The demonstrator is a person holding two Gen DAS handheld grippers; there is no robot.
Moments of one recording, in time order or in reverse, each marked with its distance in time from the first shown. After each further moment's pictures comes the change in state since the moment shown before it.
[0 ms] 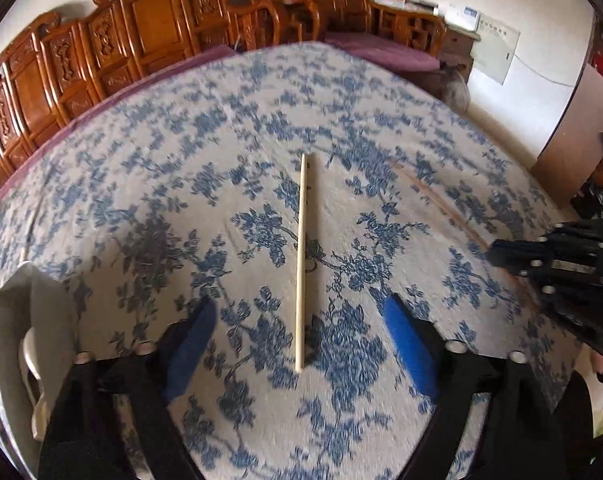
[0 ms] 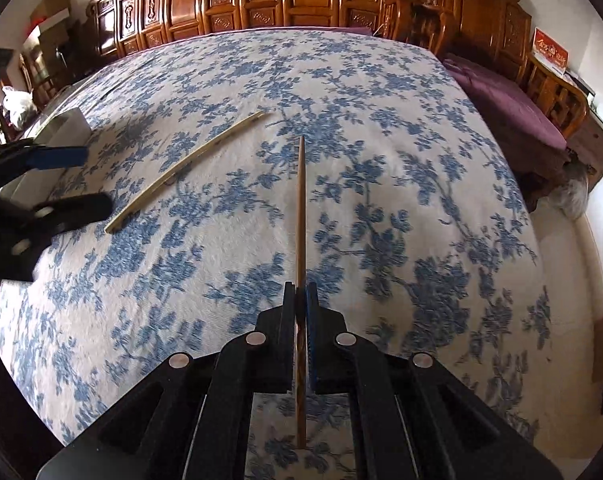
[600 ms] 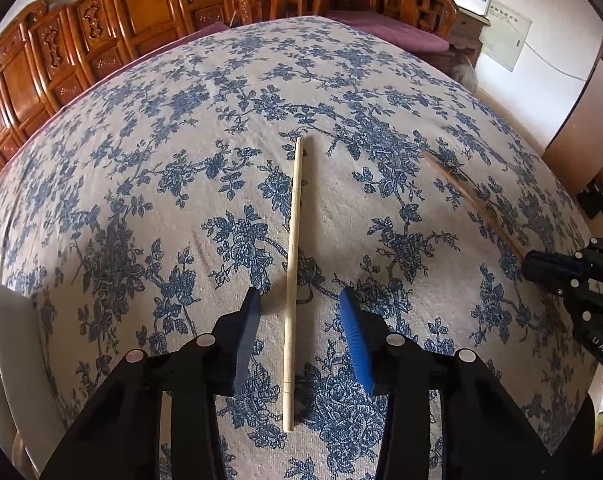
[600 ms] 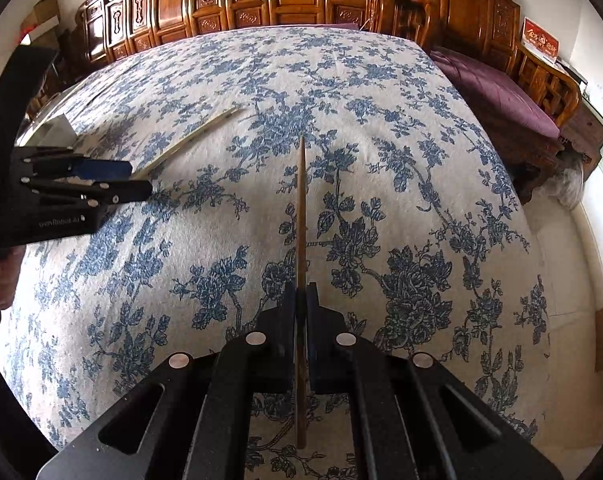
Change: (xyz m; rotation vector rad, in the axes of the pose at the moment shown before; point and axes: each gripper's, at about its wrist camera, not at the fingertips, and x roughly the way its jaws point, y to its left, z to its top) left arm 0.045 -0.004 0.020 -0.004 0.060 -0.003; right arm 0.008 -0.016 -0.005 0.028 0.008 -0.013
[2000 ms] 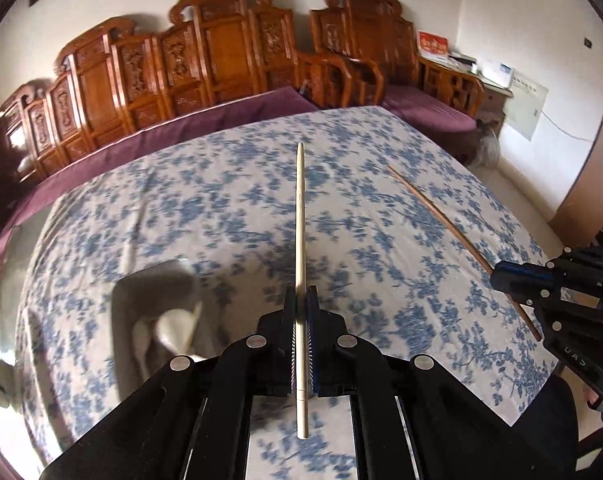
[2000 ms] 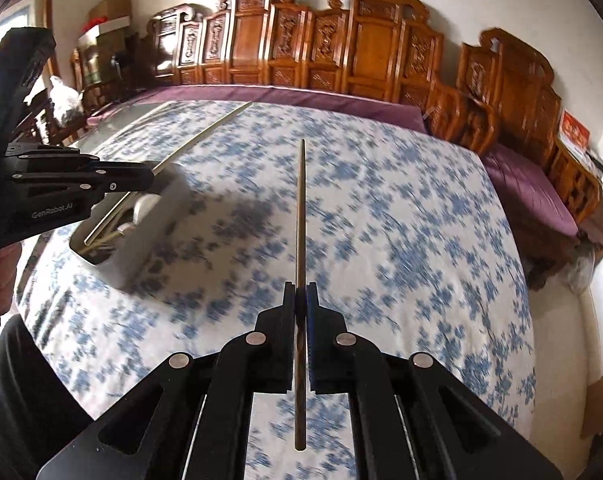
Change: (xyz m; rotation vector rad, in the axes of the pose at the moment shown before) left arm -0.184 0.101 -0.050 -0.124 -0.219 0.103; right arm -0.107 0.148 0.058 -0.187 -0.197 0.070
